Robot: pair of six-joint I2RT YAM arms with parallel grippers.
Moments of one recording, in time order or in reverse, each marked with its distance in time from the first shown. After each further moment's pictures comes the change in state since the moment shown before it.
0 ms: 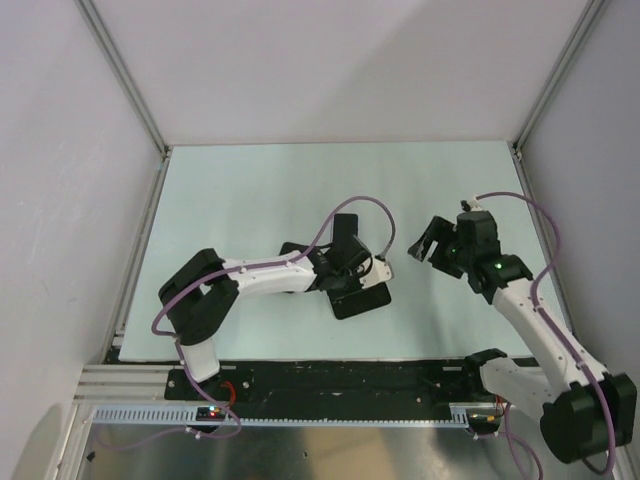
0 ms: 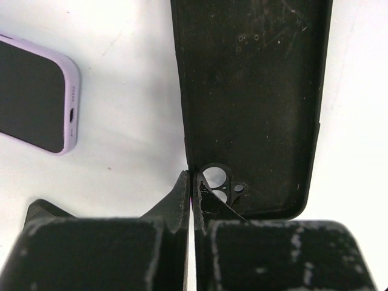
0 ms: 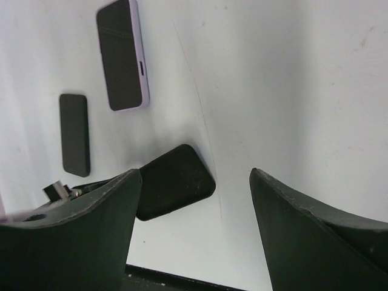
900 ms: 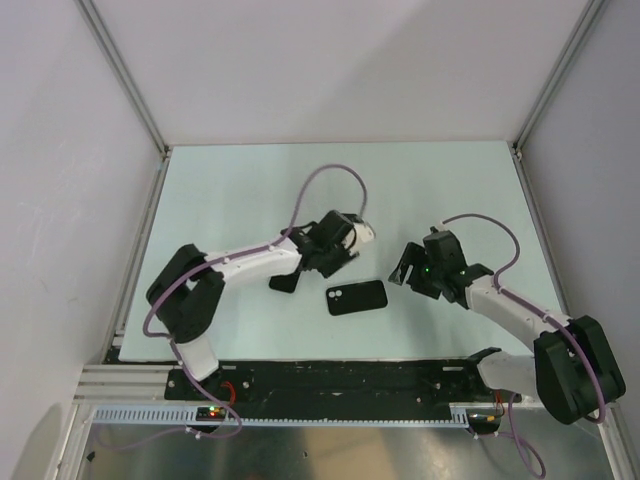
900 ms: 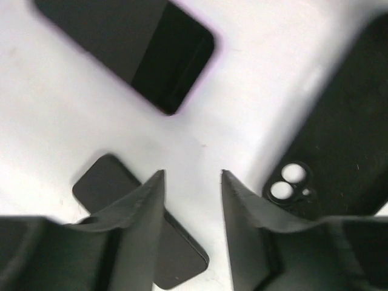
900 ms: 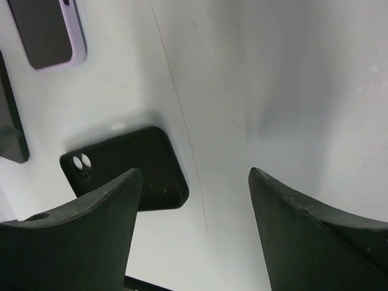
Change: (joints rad) left arm 0.128 -0.022 0.016 0.024 -0.079 -0.035; right arm 0.142 0.249 -0.203 0.265 0.013 0.087
